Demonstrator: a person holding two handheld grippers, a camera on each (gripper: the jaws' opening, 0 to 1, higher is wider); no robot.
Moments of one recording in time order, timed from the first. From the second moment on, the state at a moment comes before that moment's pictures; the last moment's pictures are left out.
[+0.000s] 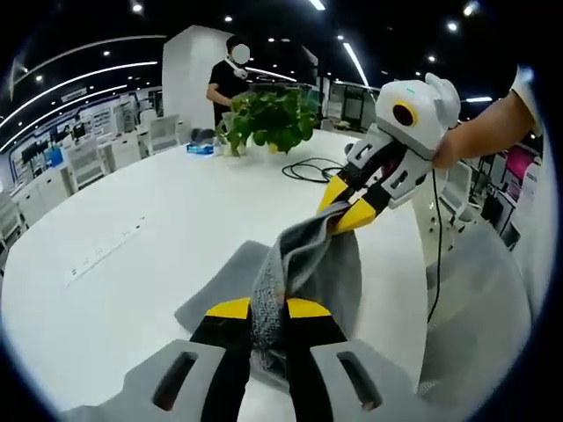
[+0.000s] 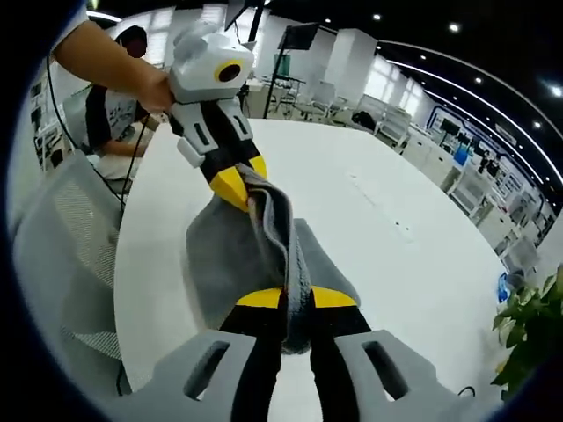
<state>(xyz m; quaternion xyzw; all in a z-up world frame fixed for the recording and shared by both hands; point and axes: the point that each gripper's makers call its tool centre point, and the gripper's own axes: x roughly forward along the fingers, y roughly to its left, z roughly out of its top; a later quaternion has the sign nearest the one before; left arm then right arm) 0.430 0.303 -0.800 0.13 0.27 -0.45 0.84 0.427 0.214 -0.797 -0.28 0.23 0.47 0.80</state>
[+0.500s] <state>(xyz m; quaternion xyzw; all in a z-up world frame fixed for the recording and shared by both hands) 0.444 0.305 -0.813 0.14 0.27 -0.45 0.84 0.441 0.216 -0.809 -0.29 0.23 0.47 0.80</state>
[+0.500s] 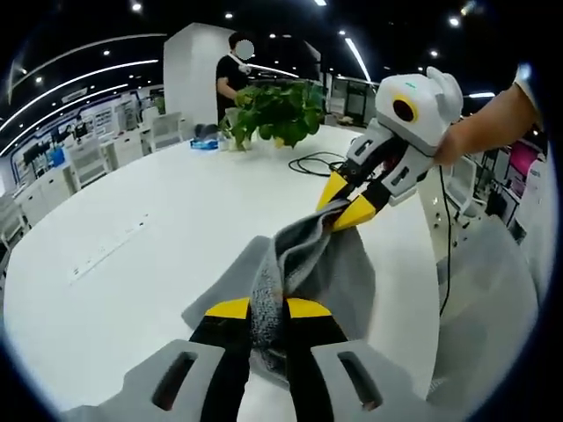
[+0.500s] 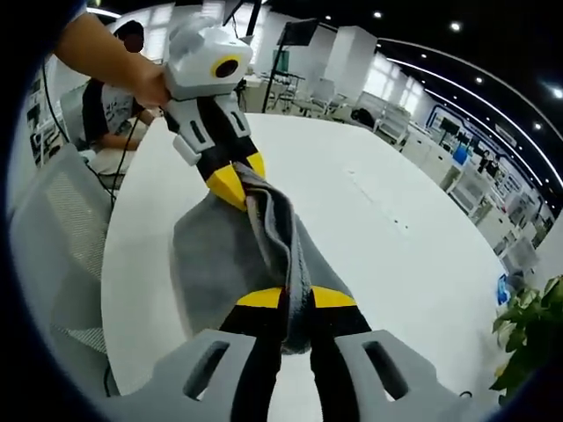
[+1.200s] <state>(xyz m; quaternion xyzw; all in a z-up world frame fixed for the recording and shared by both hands) 0.462 0.305 -0.835 0.15 0.29 -0.44 0.84 0.462 0.215 -0.831 -0.29 0.24 0.46 0.81</state>
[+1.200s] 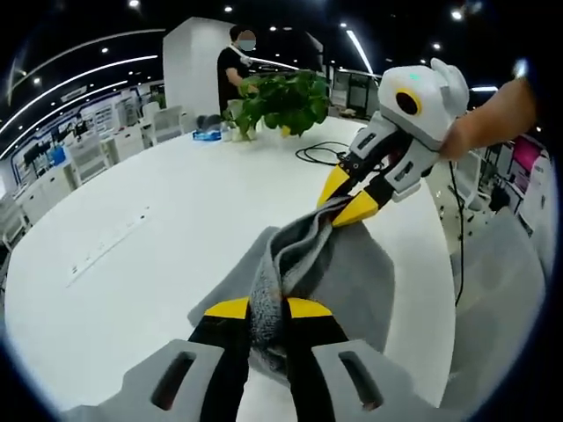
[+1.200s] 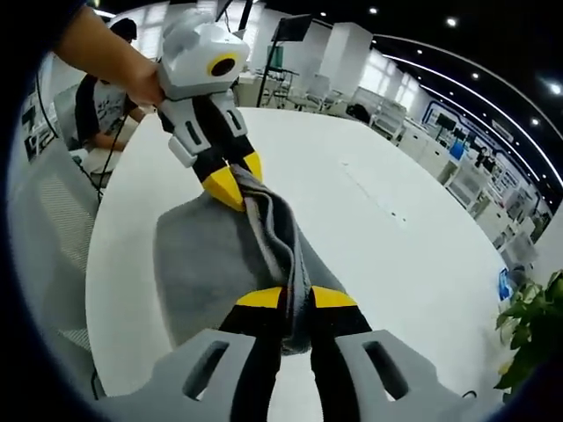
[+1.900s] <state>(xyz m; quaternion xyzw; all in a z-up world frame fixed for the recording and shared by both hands) 0.479 0.305 -0.855 0.18 0.30 -0.44 0.83 0.480 0.213 -0.849 -0.29 0.25 0.45 0.81</state>
